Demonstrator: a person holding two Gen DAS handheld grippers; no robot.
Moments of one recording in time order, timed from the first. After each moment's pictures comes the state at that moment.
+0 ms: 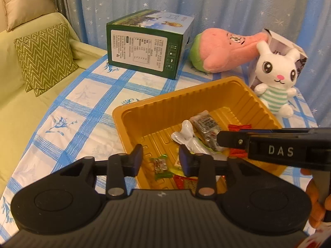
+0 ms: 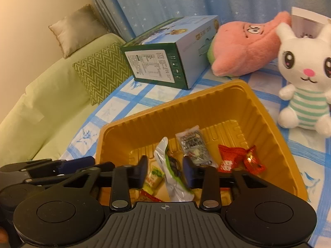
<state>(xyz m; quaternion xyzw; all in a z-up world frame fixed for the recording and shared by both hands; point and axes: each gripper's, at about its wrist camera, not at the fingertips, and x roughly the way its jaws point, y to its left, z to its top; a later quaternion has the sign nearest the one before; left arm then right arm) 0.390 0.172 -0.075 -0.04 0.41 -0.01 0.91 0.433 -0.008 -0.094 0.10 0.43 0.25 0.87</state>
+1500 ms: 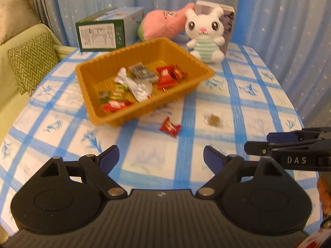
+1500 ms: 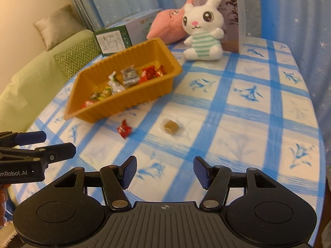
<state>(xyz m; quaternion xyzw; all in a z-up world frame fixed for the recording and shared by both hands) 0.214 0.054 -0.071 0.02 0.42 -0.06 0.90 0.235 -0.159 -0.107 0.07 0.44 0.17 0.88</state>
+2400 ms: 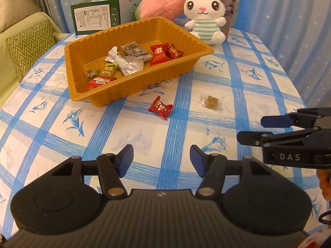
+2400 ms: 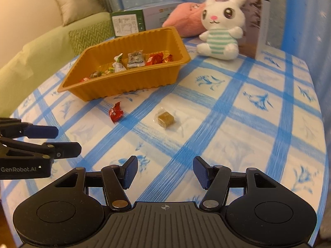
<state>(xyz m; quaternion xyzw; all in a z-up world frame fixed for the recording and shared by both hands) 0.222 0.035 -0.111 0.01 0.45 -0.04 0.89 0.253 -0.159 -0.140 -0.01 0.42 0.22 0.88</state>
